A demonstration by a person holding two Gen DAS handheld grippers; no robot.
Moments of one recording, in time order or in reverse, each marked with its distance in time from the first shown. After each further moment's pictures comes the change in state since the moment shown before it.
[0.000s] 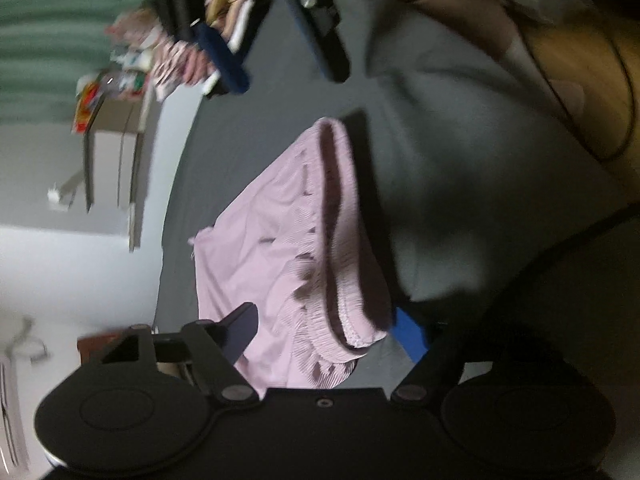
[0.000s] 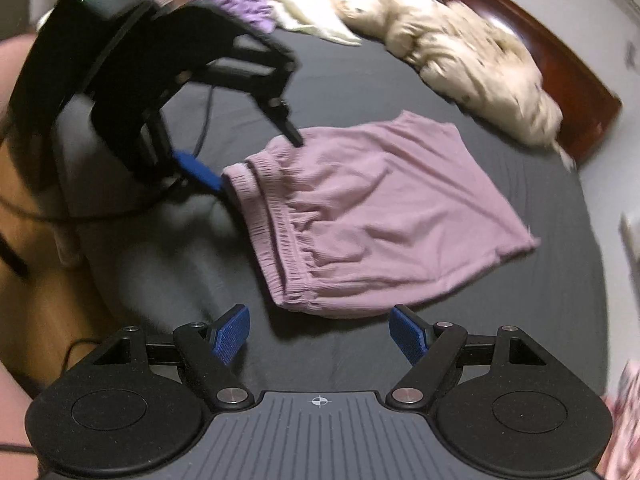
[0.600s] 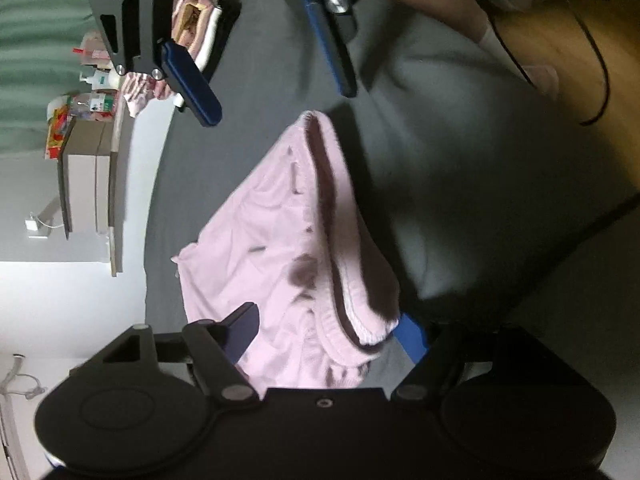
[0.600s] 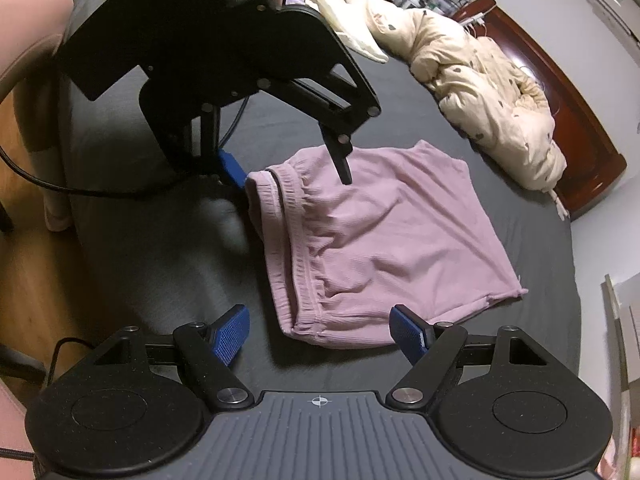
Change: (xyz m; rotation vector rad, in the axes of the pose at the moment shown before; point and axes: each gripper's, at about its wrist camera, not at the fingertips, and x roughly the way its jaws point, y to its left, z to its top) left arm 0.029 0.017 -0.001 0.064 -0.023 -0.056; right arm 0.017 0.016 0.012 -0.146 -0.010 -0.059
